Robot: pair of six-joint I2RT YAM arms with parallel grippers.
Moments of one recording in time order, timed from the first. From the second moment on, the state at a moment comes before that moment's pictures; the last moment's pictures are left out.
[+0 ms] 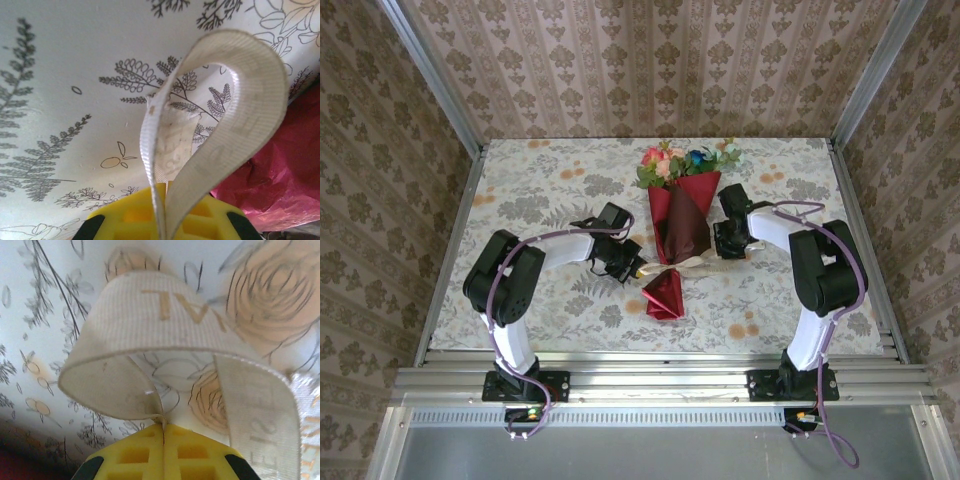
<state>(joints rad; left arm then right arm) -0.62 1.82 1.04 -0.36 0.51 -1.43 0.24 1.83 1.12 -0.56 -0.05 1.73</state>
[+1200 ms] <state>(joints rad) -0.57 1.79 1.14 -0.46 0.48 -1.36 0.09 1.69 1.18 -0.69 0.05 1.40</state>
